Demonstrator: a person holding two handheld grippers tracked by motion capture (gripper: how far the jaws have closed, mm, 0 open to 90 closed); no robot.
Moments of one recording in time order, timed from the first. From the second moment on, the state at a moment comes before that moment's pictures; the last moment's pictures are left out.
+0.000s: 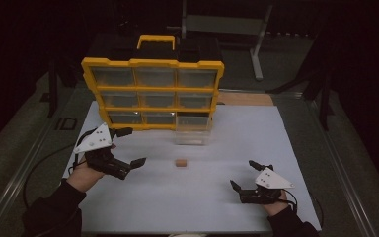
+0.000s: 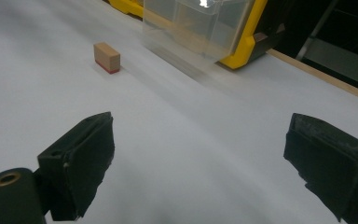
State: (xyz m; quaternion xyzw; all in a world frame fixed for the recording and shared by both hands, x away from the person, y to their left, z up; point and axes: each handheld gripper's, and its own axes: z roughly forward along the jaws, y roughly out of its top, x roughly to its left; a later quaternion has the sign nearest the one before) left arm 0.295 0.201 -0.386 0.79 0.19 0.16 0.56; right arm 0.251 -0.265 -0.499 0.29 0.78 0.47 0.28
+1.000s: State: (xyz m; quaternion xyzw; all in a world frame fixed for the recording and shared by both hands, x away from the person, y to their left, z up) left arm 0.329 0.146 -0.423 0.81 0.15 0.10 0.55; right arm 0.251 -0.266 -0.499 0.29 0.78 0.47 0.29
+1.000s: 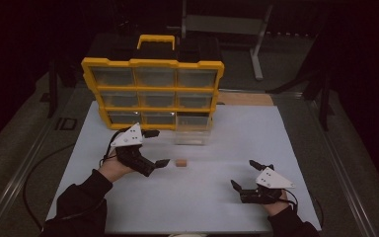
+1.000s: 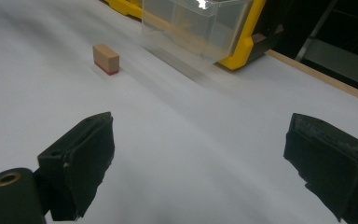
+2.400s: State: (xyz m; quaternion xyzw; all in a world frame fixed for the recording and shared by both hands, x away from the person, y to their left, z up) left arm 0.360 0.100 -0.507 0.88 0.15 0.06 0.45; right arm 0.252 -0.267 -0.500 0.28 0.79 0.47 0.28
